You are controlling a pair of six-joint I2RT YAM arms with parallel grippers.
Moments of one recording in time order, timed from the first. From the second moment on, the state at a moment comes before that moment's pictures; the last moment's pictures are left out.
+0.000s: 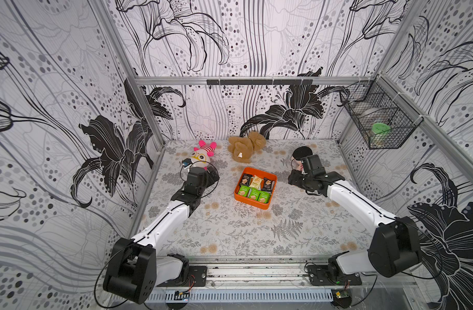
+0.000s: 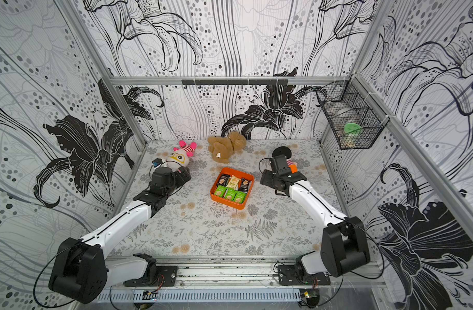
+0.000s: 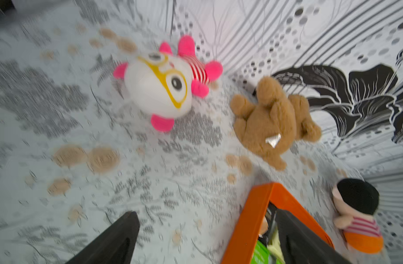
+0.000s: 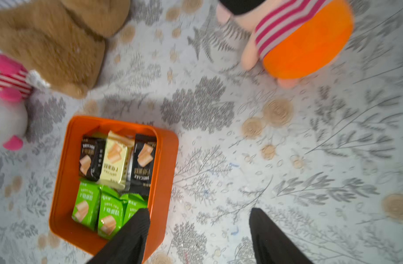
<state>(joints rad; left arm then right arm) -0.29 1.24 0.73 -0.08 -0.19 -0.78 0.39 1.45 1.08 -0.57 0.06 0.63</state>
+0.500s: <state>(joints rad) -0.33 1.20 0.64 -0.19 -0.07 -0.86 0.54 1.86 1.44 -0.71 0.11 0.75</state>
